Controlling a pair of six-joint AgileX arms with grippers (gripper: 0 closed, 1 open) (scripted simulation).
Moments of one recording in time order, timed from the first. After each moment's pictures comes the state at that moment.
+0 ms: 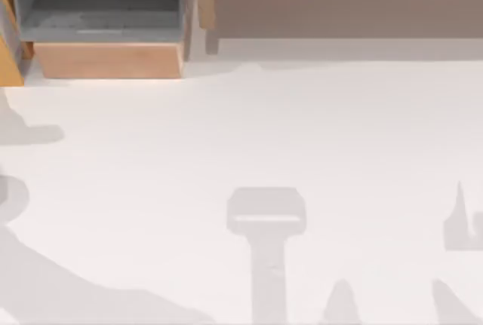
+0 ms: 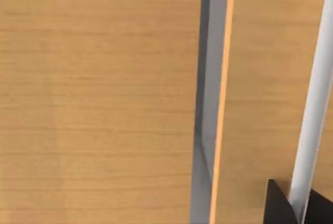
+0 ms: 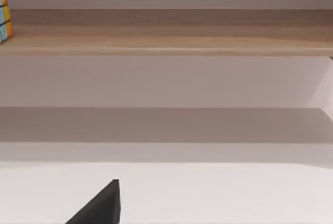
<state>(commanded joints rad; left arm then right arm) 0.45 2.26 1.01 1.20 0.49 1.58 0.00 0.00 0.00 0.00 0.00 0.00</state>
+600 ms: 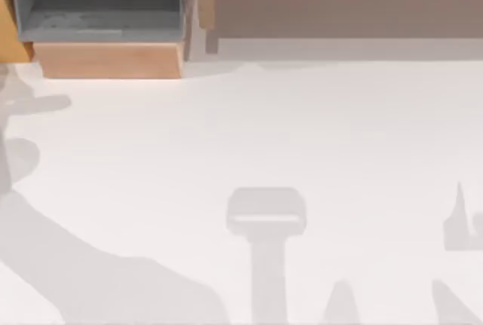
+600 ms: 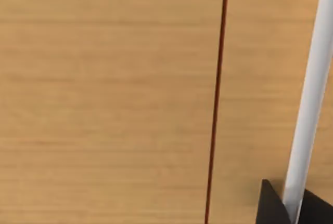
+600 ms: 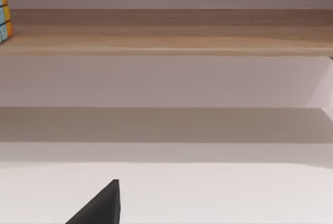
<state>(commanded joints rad) 0.39 2.36 1.25 1.08 0.43 1.57 0.00 0.00 0.00 0.00 0.00 0.00</state>
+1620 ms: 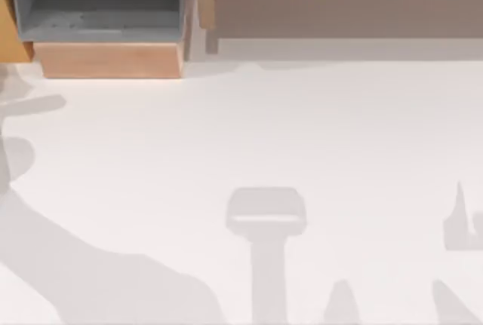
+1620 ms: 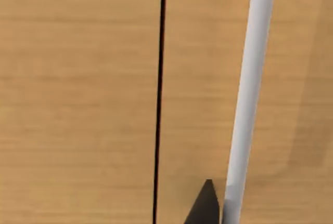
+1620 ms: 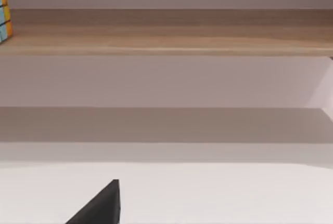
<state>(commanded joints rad) 0.39 2.36 1.25 1.08 0.43 1.57 0.00 0.00 0.00 0.00 0.00 0.00</state>
